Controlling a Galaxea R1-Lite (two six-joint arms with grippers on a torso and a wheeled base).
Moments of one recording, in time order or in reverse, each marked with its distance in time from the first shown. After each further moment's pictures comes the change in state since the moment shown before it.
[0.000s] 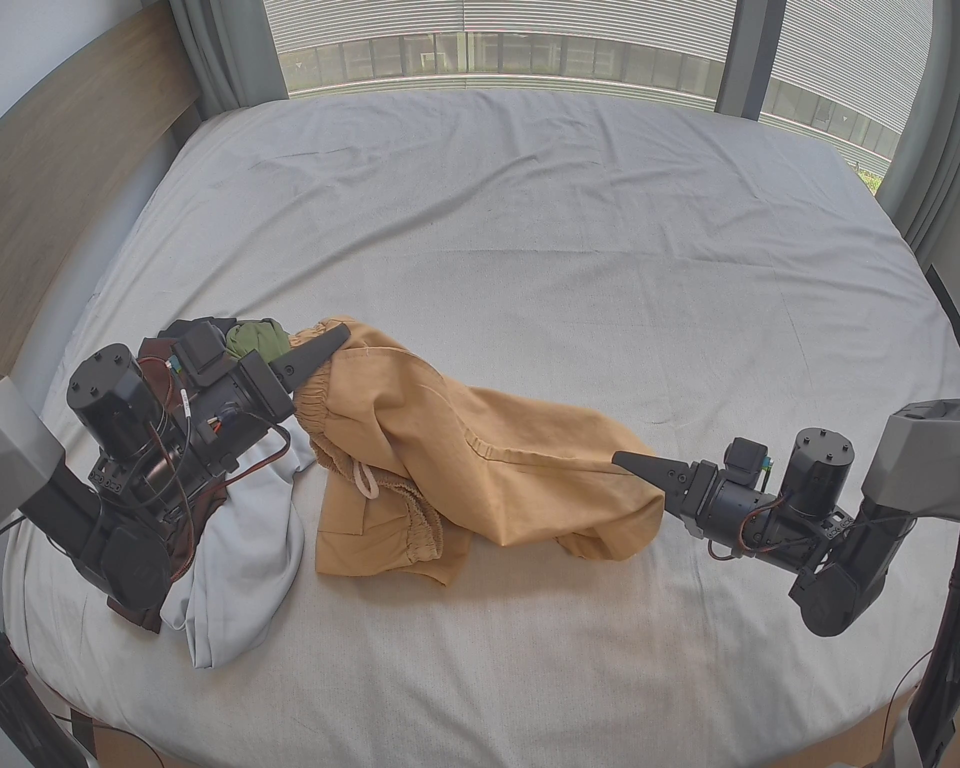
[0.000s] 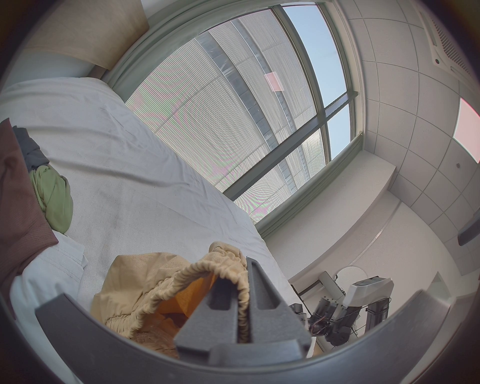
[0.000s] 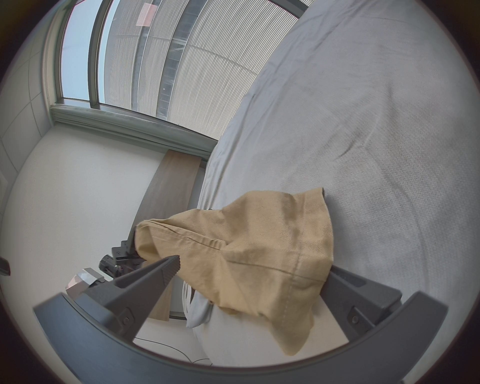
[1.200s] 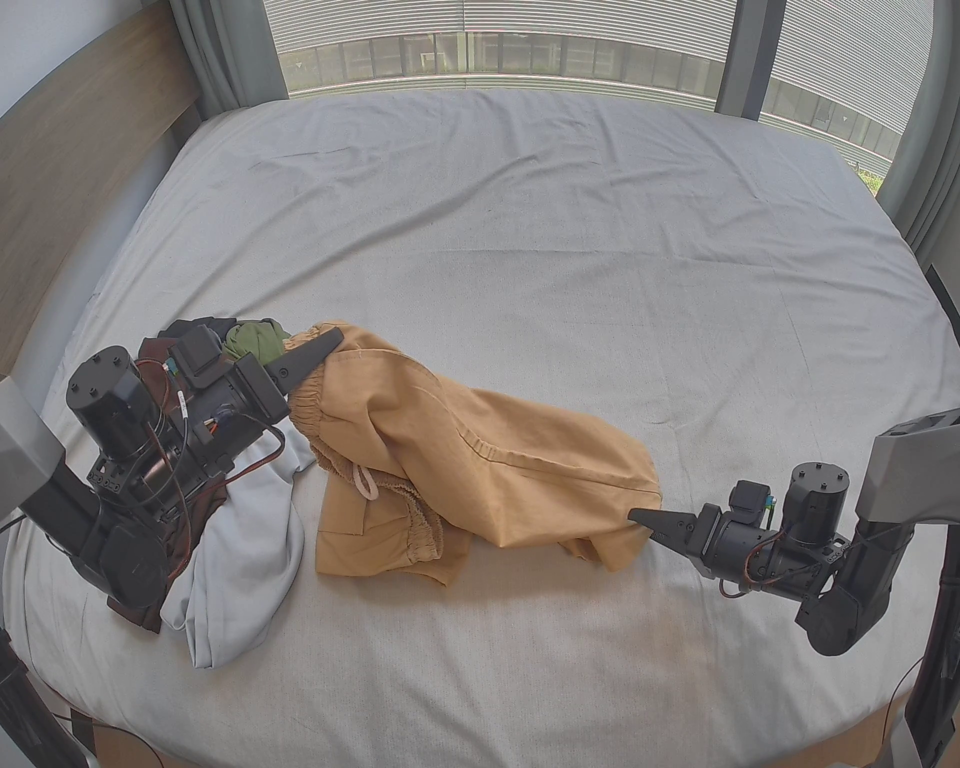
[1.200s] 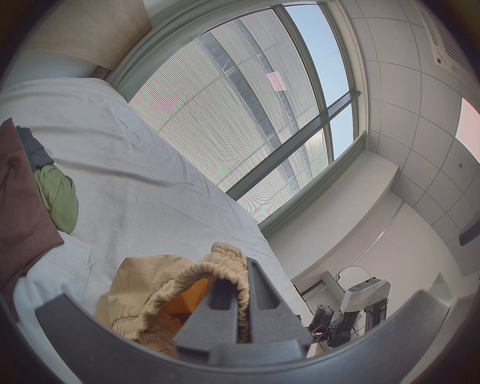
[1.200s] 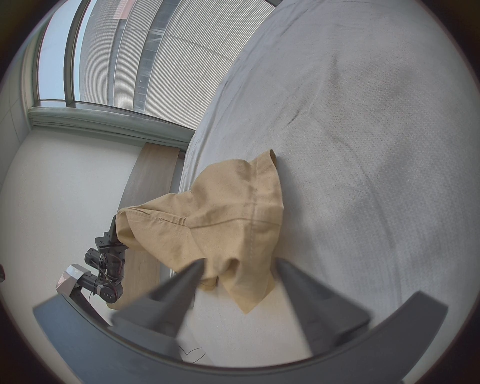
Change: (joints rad) left arm 0.022 0.007 0.003 0.001 -0.007 0.000; right arm -0.030 0.050 0.113 0.003 -0.007 -0.019
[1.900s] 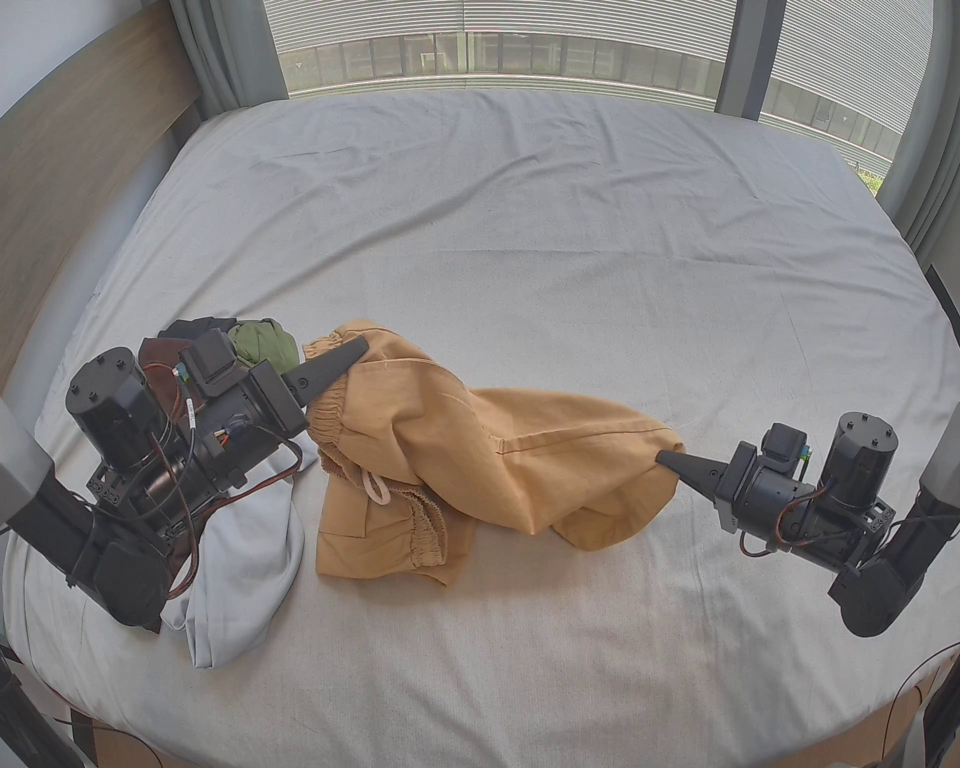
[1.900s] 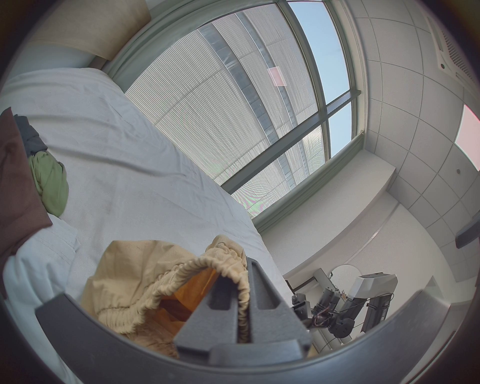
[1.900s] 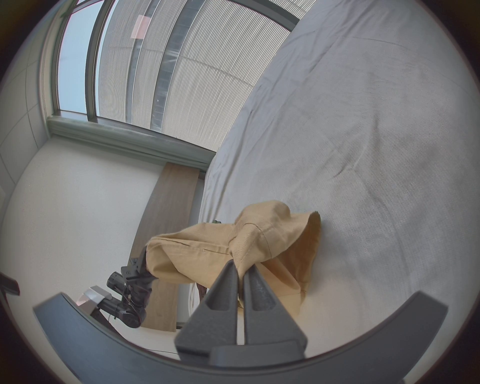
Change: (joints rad) left arm -0.083 -0.058 0.034 0.051 0.031 -0.003; right arm 0.024 -0.242 -0.030 0.097 -0.058 0.067
